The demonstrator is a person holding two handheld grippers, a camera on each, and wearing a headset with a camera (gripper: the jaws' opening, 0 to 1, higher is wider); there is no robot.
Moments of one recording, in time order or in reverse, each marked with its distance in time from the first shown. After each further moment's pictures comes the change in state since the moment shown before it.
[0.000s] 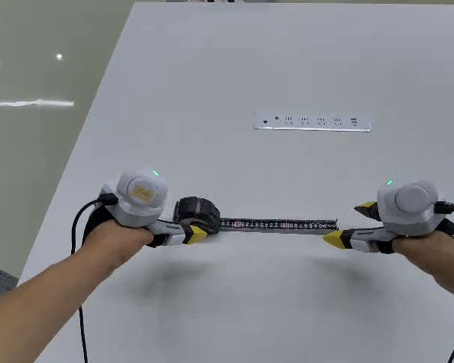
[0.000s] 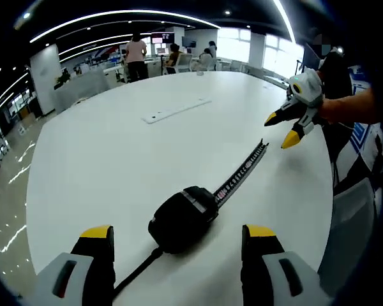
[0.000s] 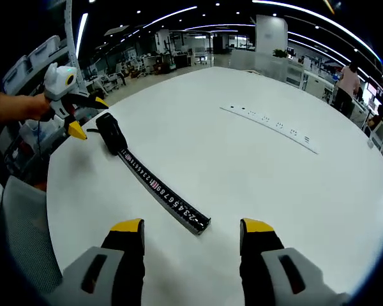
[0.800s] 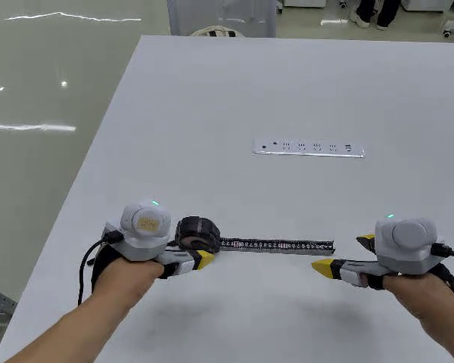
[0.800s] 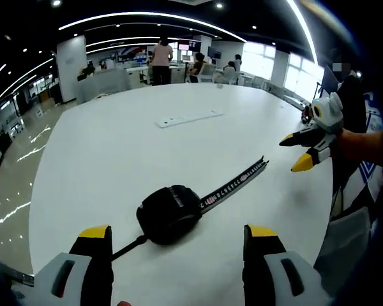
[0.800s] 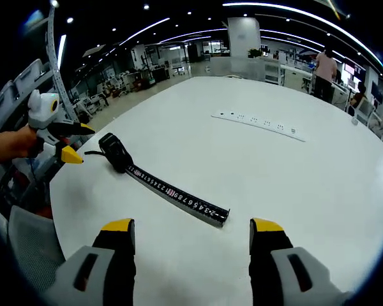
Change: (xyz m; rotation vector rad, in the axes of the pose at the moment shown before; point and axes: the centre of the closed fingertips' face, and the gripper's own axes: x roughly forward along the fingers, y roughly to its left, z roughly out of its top) left arm -0.020 -0.019 -0.003 -0.145 -0.048 0.076; right arm -0.020 0.026 0.003 0.155 -0.075 -0.073
